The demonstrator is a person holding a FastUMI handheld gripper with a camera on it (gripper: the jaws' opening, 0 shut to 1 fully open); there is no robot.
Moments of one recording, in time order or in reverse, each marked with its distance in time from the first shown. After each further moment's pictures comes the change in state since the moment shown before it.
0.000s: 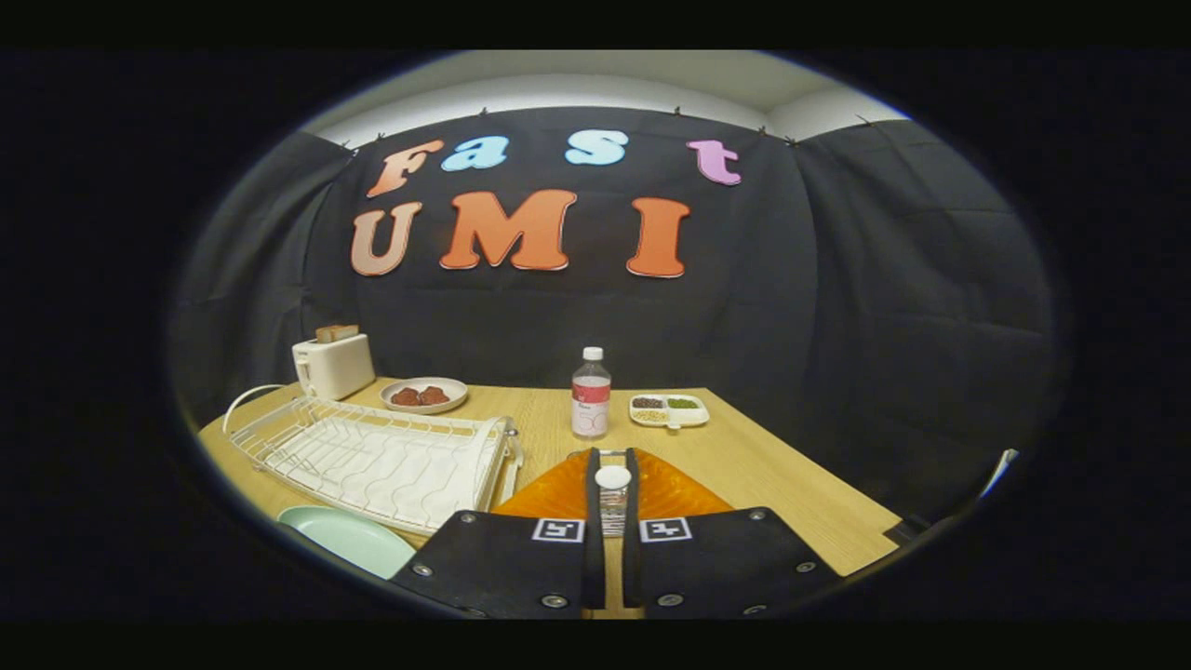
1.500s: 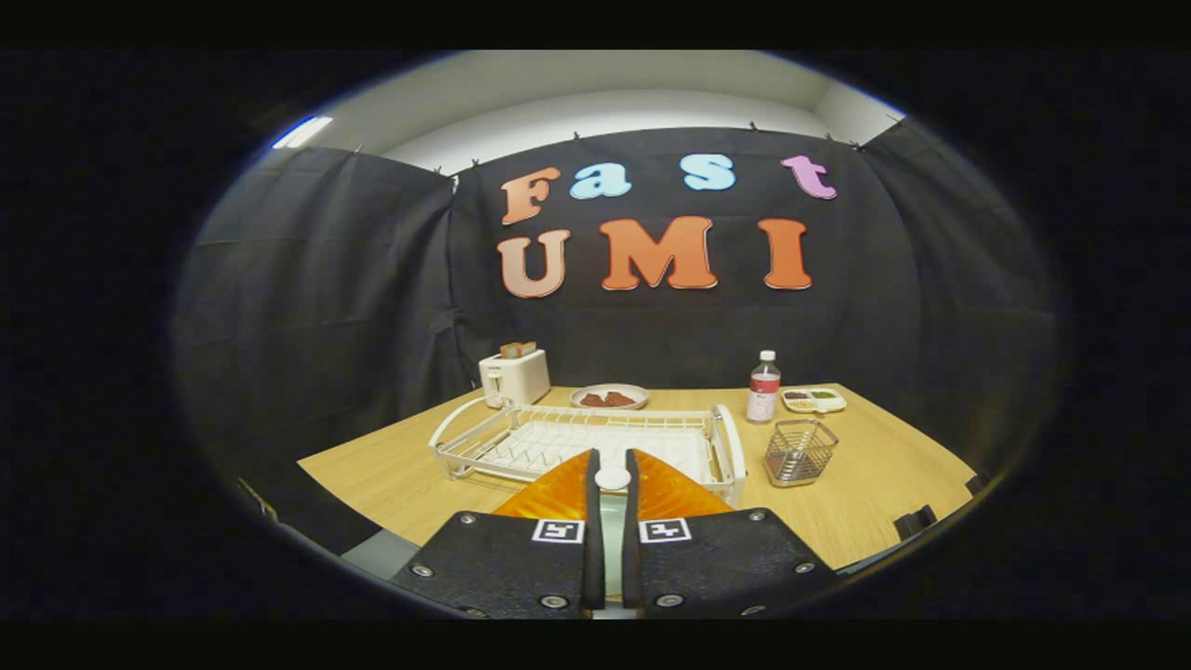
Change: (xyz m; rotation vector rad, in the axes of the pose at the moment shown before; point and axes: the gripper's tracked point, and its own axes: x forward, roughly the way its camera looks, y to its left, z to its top) arm -0.154 0.186 -0.008 0.058 -0.006 0.402
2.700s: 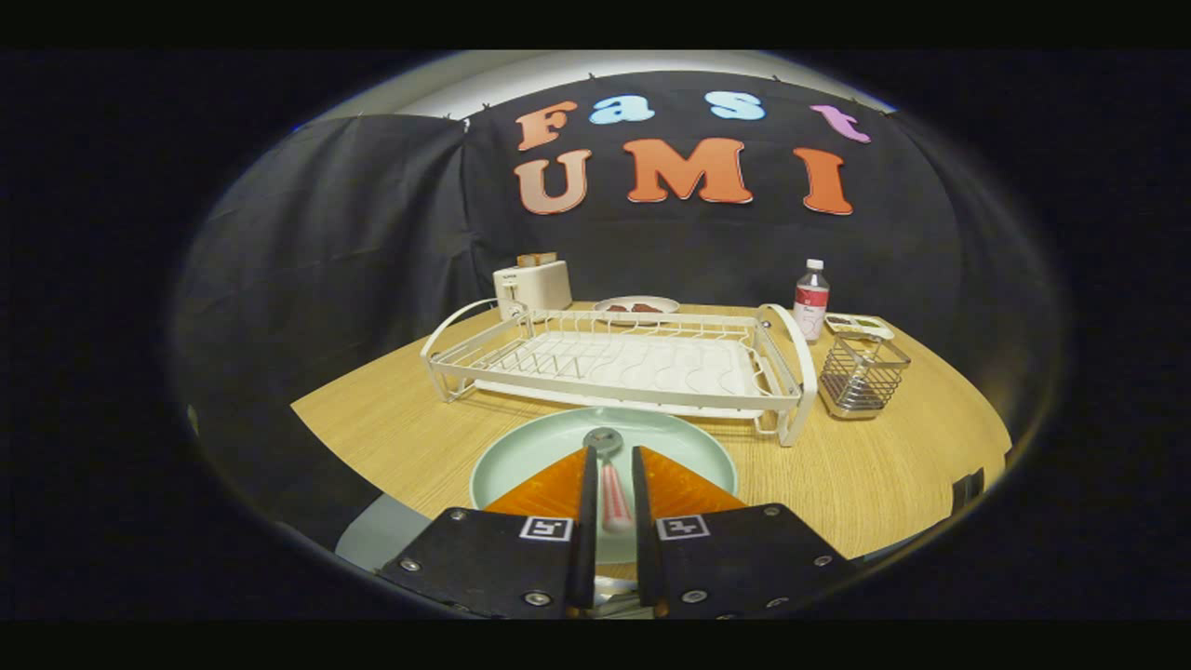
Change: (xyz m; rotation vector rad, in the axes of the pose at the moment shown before) arm 0.031 -0.004 -0.107 -0.007 0.264 0.059
